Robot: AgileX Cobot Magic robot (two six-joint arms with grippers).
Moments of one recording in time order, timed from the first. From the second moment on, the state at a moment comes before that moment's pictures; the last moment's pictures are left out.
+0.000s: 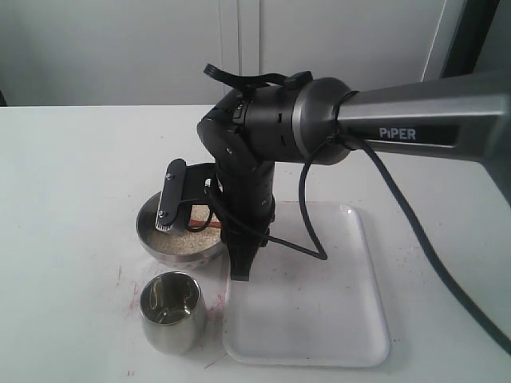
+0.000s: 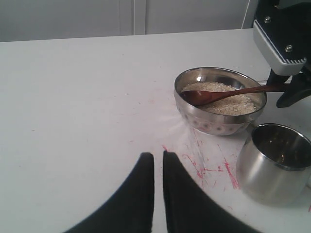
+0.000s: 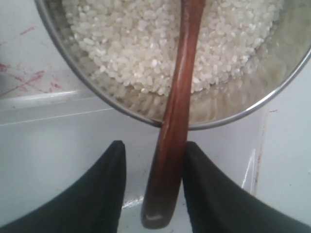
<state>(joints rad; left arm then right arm) -0.19 0.00 0.01 -0.16 0.08 -0.01 0.66 2.02 -1.50 -0.27 0.89 -0.56</state>
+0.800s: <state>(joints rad) -0.19 0.00 0.01 -0.16 0.08 -0.01 0.66 2.02 -1.50 -0.27 0.87 -0.56</state>
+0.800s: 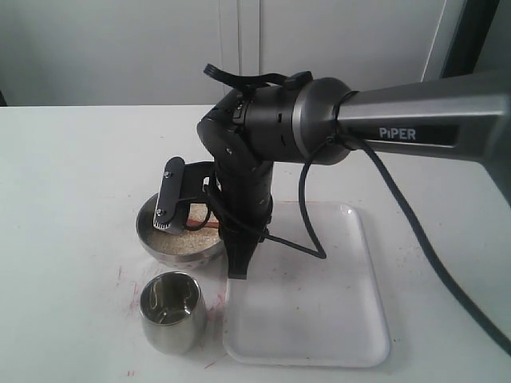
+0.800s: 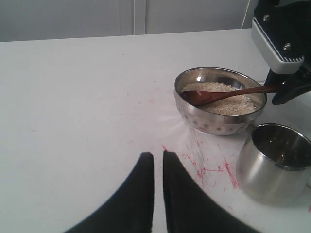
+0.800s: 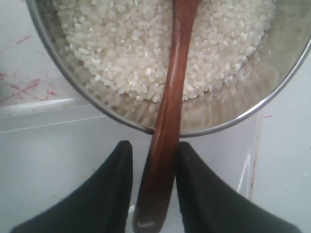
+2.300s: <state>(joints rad) -0.19 0.00 0.01 -0.16 0.08 -0.01 1.02 1.62 -1.30 -0.82 1.22 0.07</state>
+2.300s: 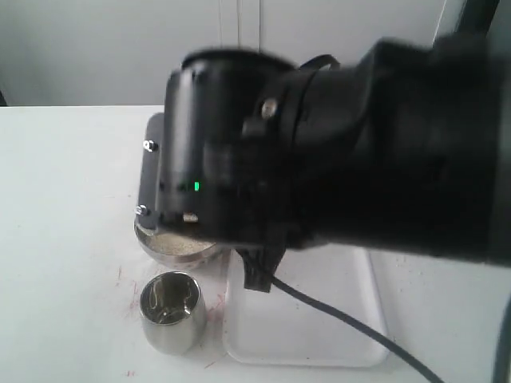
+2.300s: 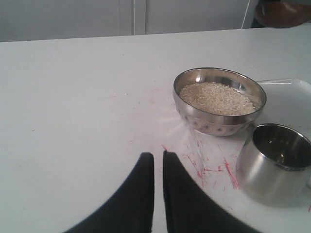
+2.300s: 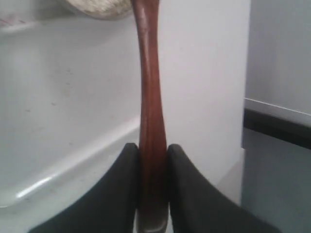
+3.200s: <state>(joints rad) -0.19 0.00 0.01 -0.16 0.08 -0.01 0.92 1.93 -1.17 -1.50 1.12 0.16</state>
